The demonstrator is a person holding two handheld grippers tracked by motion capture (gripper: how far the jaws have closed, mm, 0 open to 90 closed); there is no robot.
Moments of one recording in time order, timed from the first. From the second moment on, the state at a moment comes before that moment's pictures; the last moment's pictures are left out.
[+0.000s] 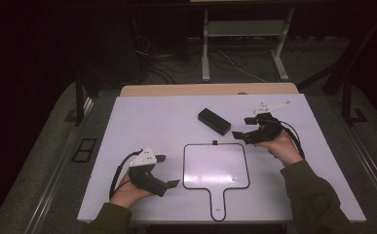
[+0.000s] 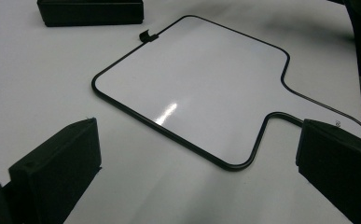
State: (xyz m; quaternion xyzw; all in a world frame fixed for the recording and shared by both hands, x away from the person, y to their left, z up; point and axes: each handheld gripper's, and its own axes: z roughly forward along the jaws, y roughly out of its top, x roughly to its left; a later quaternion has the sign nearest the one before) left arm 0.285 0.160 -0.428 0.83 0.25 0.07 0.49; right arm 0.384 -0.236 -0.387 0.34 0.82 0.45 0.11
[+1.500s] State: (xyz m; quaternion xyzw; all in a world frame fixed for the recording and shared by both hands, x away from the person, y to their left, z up) left arm 0.279 0.176 -0.428 0.82 0.27 0.08 0.49; right arm 0.259 -0.302 -0.435 0.38 0.78 0.48 0.15
